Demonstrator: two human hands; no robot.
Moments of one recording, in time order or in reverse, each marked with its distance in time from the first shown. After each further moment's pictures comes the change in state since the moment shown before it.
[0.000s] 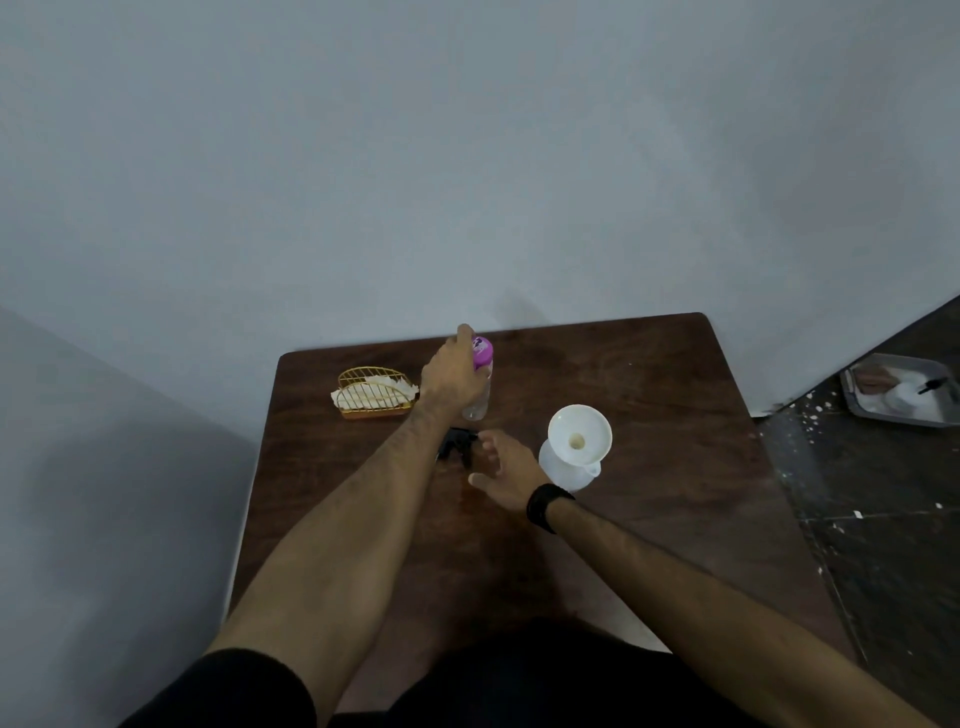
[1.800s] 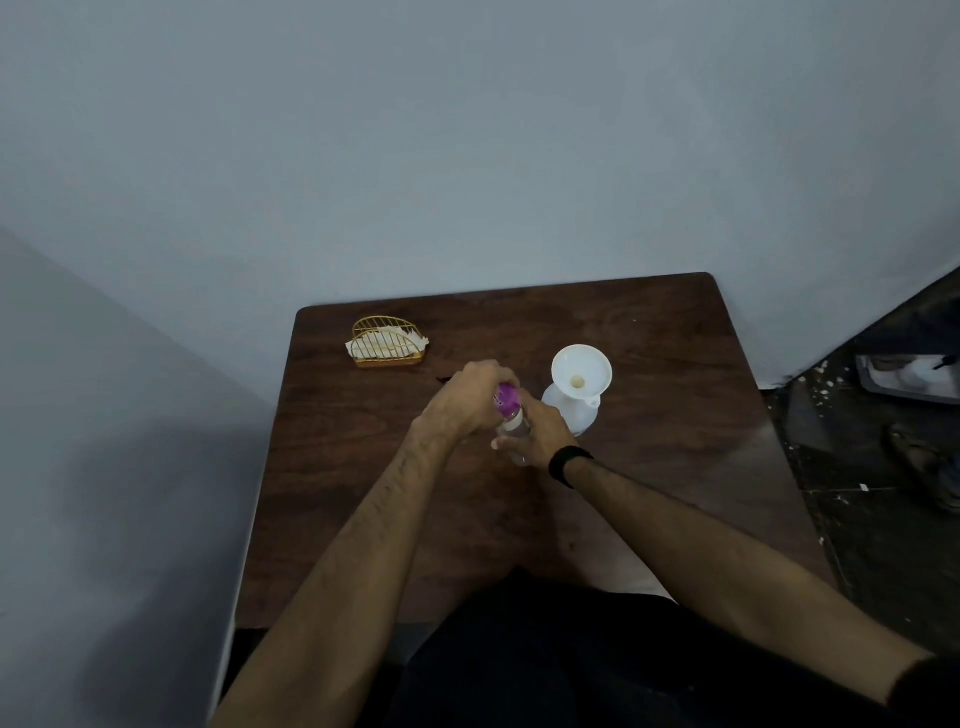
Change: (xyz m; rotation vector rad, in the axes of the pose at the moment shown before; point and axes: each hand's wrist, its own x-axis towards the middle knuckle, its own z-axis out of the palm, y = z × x) left_hand -0.120 0.016 0.002 0.088 -0.364 0.119; right_hand -0.049 0.029 0.004 0.055 0.156 -0.092
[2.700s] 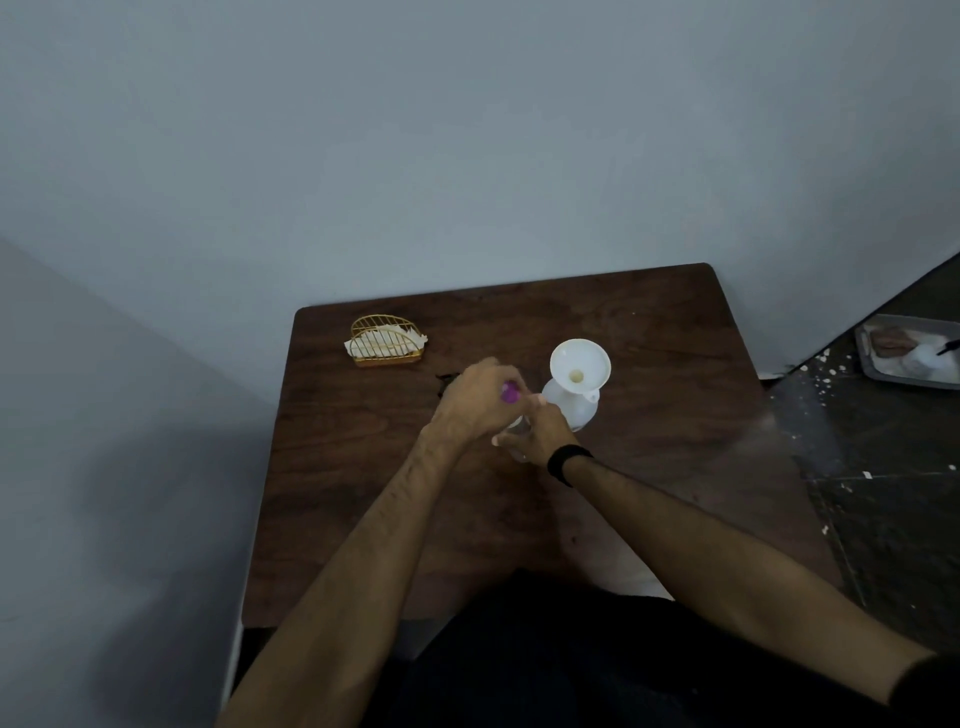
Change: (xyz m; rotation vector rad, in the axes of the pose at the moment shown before) left_hand -0.008 0.010 0.010 -0.099 0.097 0.007; right_hand -0.003 0.004 -0.002 -0.017 0.016 0.033
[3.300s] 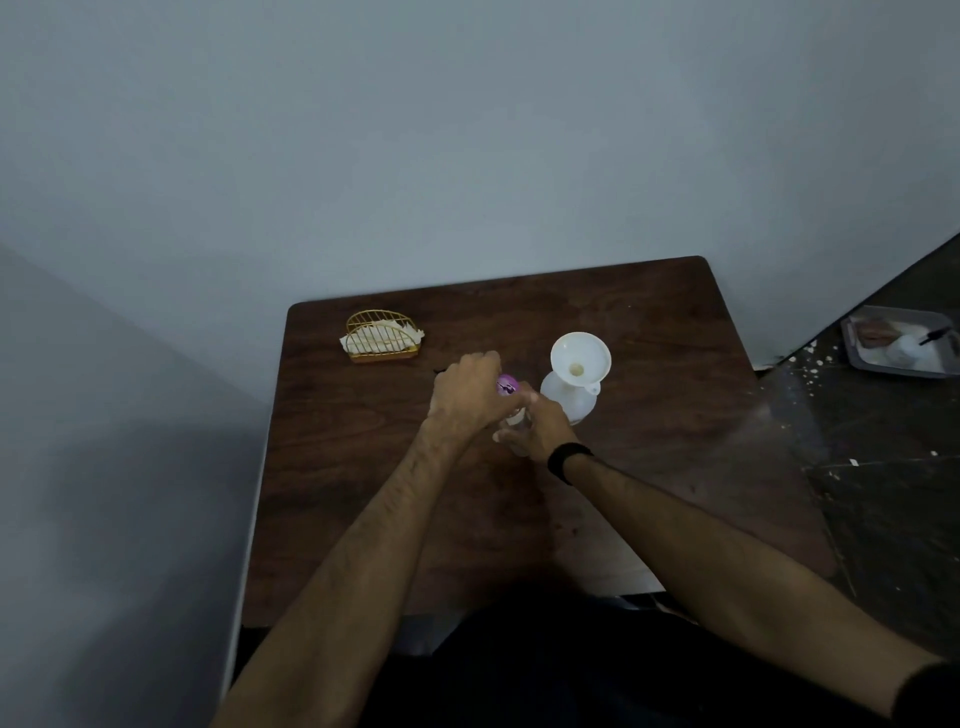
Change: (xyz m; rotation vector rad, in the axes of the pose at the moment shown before) left_hand -0.001 -0.005 -0.002 0.189 0.114 -0.102; right_hand -0.005 0.000 0.006 0.024 0.047 -0.044
